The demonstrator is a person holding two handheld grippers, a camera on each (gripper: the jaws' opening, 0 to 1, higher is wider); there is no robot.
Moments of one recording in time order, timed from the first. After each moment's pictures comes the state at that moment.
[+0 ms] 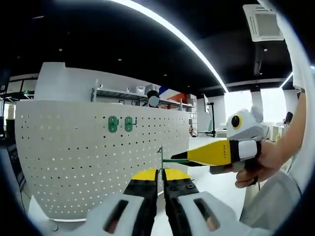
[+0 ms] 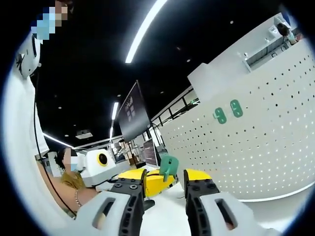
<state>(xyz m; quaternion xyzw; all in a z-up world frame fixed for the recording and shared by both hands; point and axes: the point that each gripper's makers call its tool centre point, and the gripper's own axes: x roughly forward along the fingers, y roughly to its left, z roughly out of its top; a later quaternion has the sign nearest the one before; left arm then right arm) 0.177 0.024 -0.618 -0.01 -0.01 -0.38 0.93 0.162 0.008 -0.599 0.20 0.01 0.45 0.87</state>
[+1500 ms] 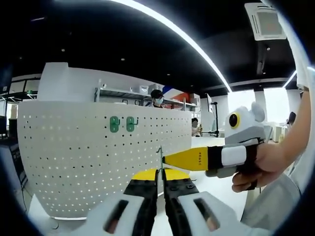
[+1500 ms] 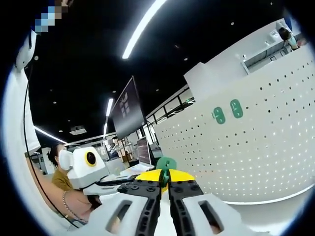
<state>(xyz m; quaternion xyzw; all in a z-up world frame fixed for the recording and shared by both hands) 0.177 0.021 -0.618 -0.01 -0.01 -0.36 0.93 0.174 0.016 -0.600 0.18 0.01 0.43 0.88</state>
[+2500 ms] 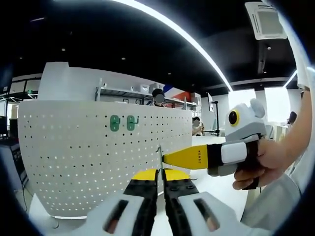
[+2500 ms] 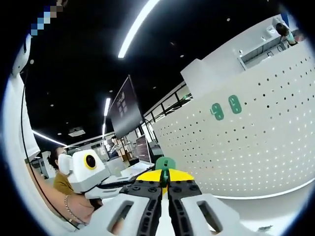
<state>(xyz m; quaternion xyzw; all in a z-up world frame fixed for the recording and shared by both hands) 0.176 0.022 -0.619 0.00 -0.01 -0.36 0.93 0.174 0.017 -0.603 0.19 0.03 0.43 0.88</state>
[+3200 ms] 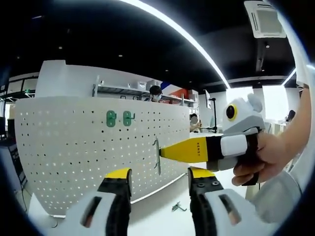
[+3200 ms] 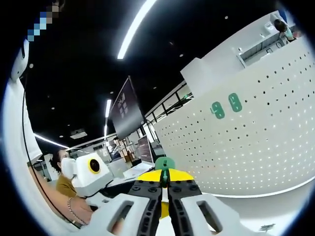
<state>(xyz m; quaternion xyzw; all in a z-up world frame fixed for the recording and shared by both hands) 0.176 0.017 -0.630 0.00 0.01 -0.37 0.93 0.173 0.018 -0.602 0.20 0.04 0.43 0.88</state>
